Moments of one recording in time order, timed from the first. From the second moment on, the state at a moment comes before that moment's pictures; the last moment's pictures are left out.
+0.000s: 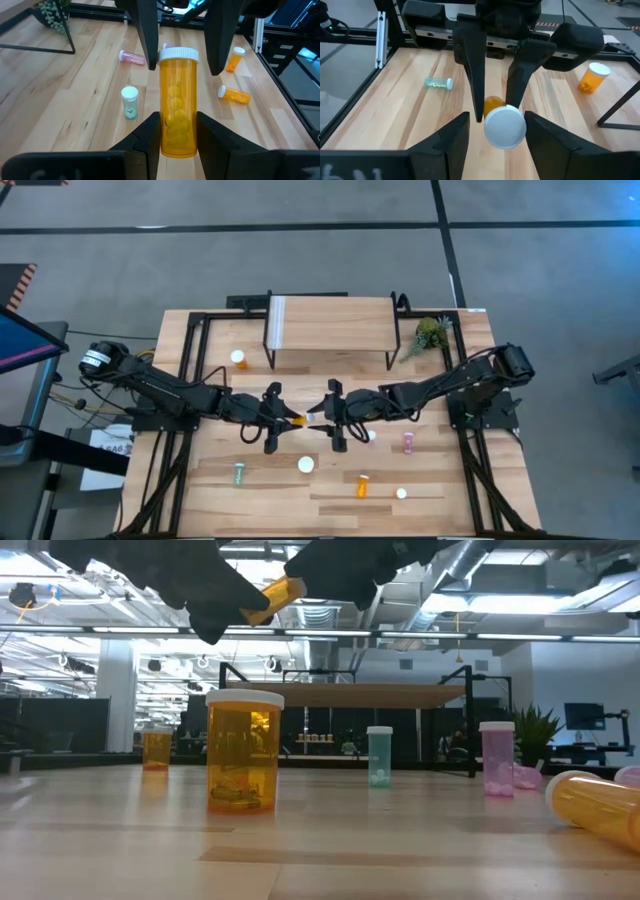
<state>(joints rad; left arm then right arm) -0.27 1.28 0.64 0.22 -0.20 -0.22 0.21 1.65 1.09 0.19 0.16 0.05</state>
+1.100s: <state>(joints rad) -0.27 1.28 0.64 0.22 -0.20 -0.25 0.21 1.65 1.08 0.18 0.15 0.06</state>
